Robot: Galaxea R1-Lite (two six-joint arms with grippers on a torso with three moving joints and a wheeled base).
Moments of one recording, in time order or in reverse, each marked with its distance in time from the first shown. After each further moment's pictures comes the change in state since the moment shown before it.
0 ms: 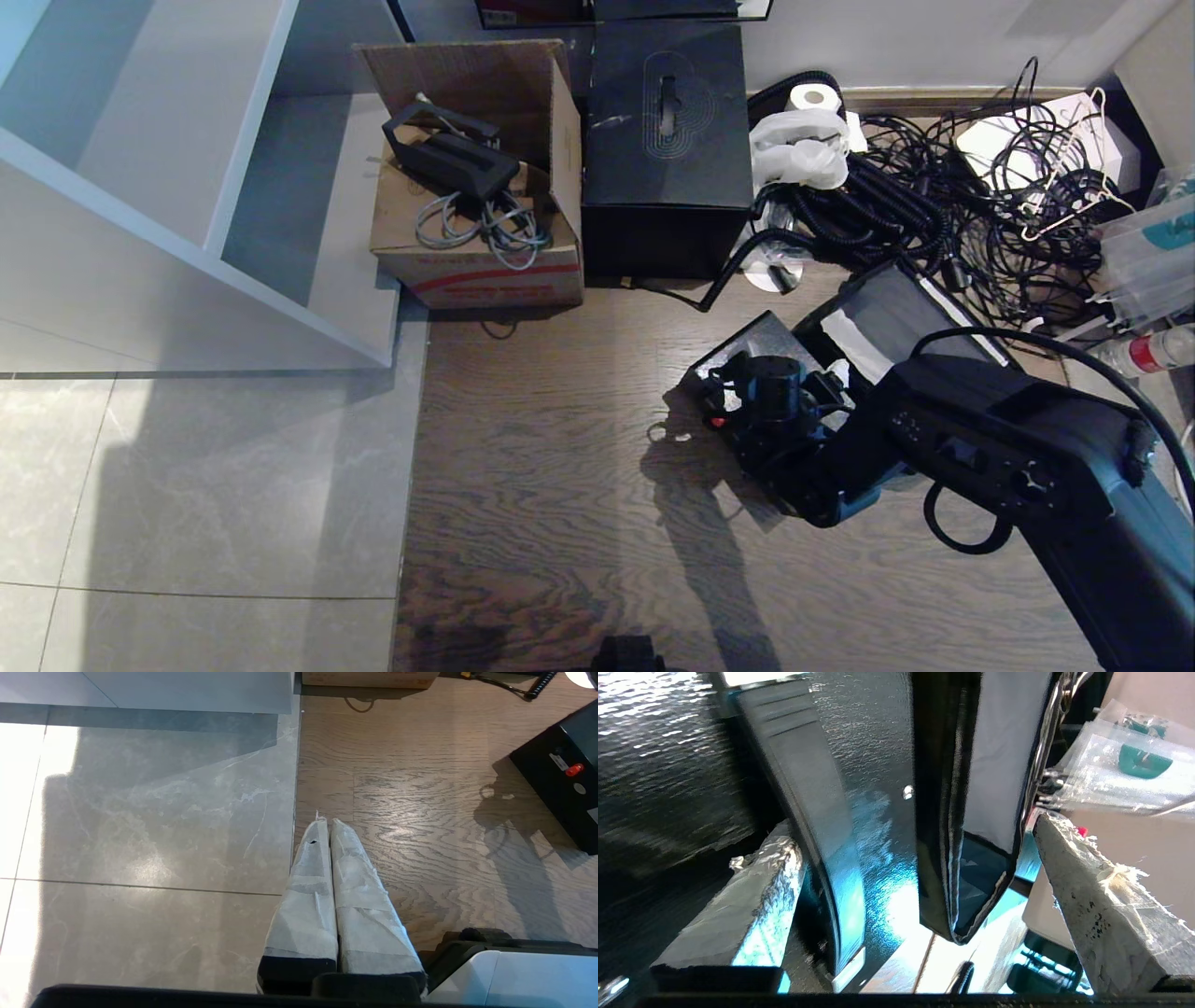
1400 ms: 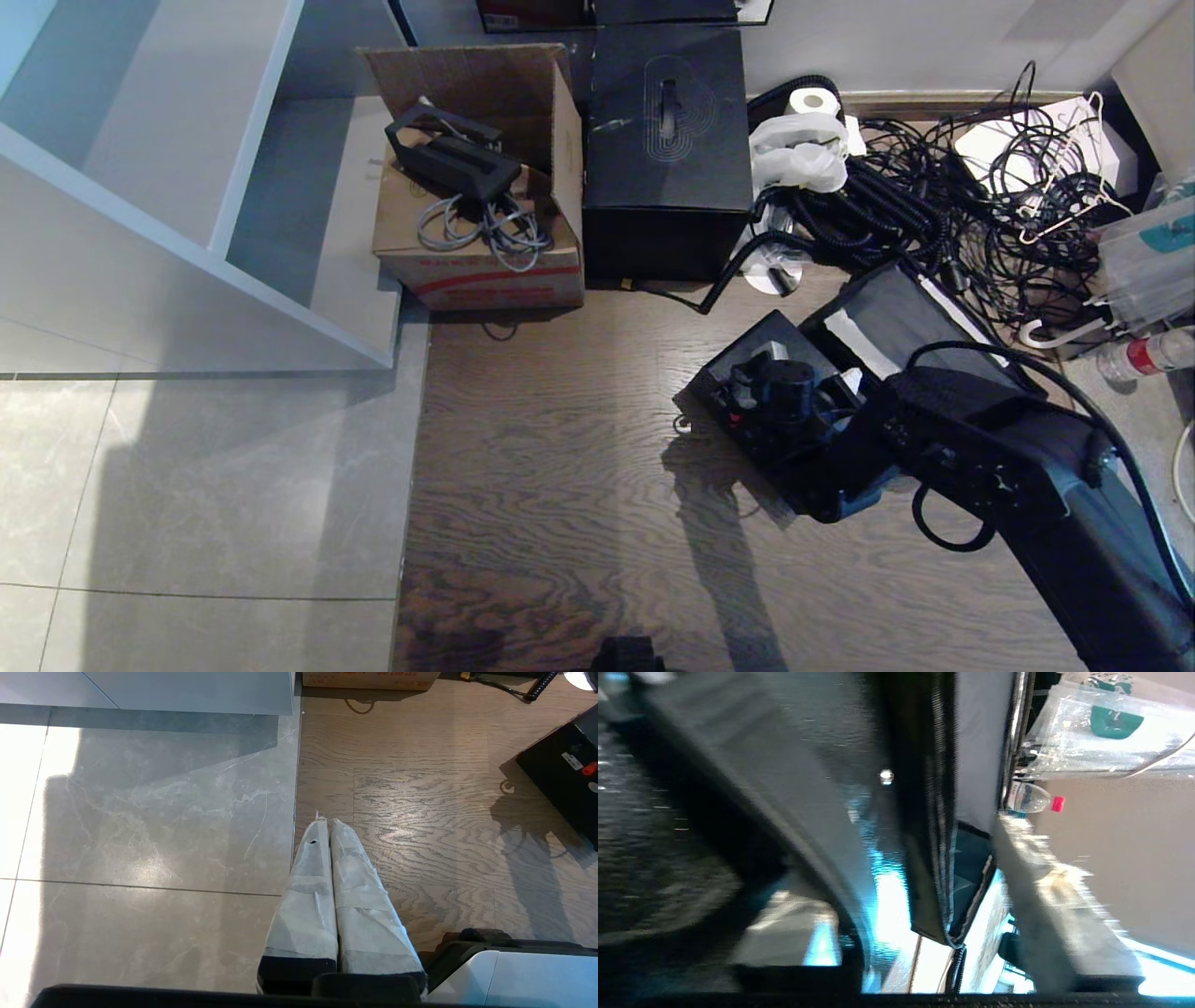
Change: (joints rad) left arm 0.000 0.000 0.000 0.000 0.000 0.000; right arm -0.081 0.132 -0.084 -0.045 -0.069 -0.008
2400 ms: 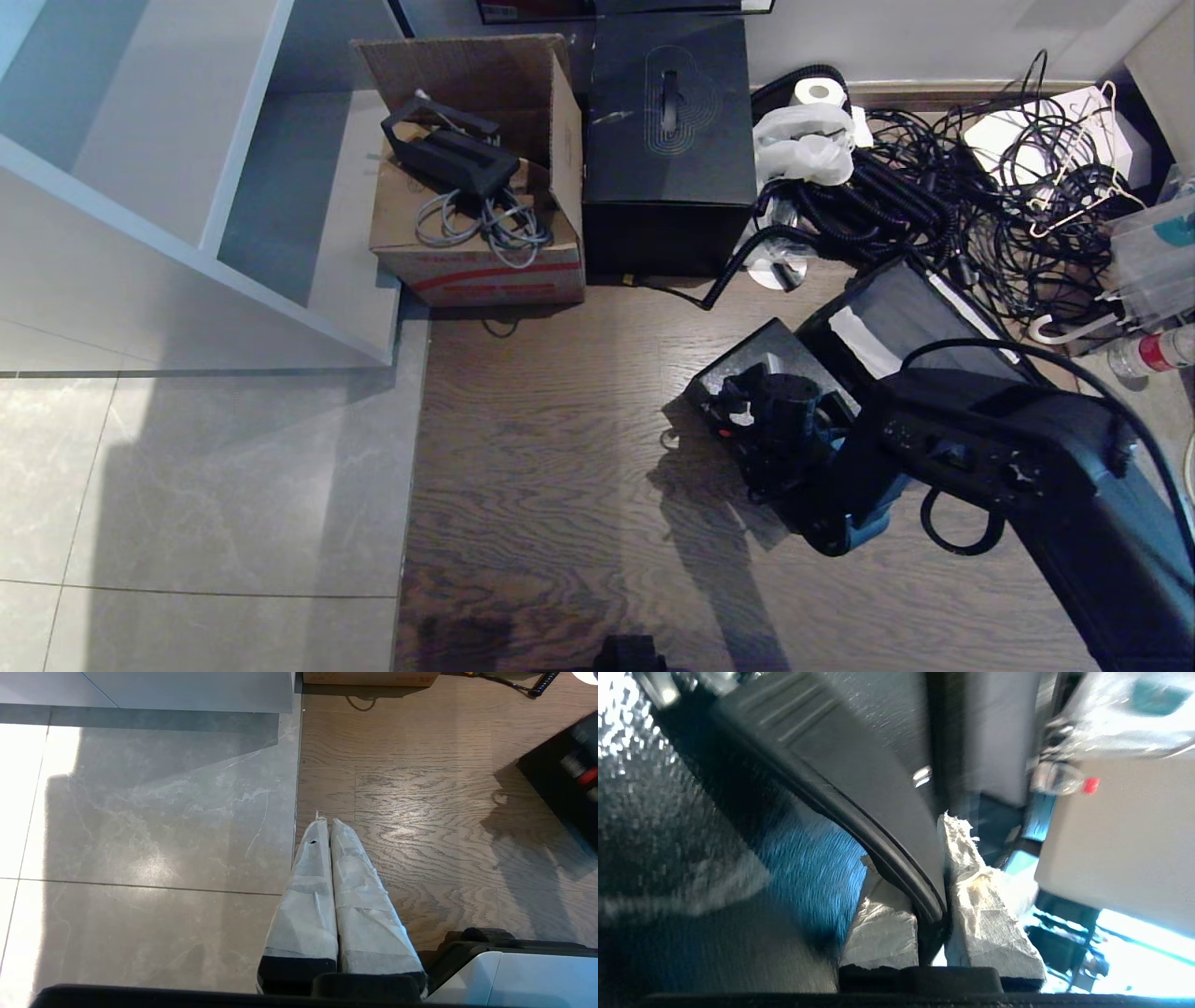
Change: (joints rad) left arm 0.001 0.000 0.000 -0.001 0.000 0.000; right arm 0.126 -0.187 0.231 -0.217 -0.044 -0.013
